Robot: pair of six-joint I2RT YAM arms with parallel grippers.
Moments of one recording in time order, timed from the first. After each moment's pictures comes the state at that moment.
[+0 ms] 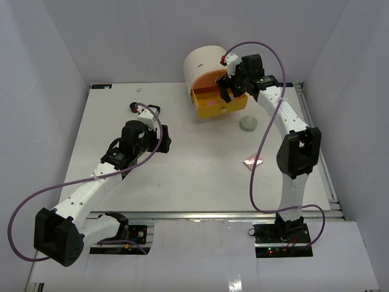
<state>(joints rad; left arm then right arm) -0.44 1.09 0.82 -0.20 -0.04 -0.18 0.32 2.03 1.99 -0.58 -0.24 -0.37</state>
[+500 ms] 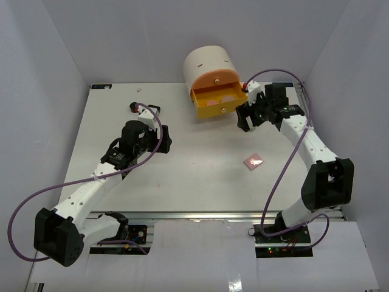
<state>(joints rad) -0.44 1.09 0.82 -0.20 -0.02 -0.18 0.22 1.55 1.32 -0.52 -0.33 -0.35</state>
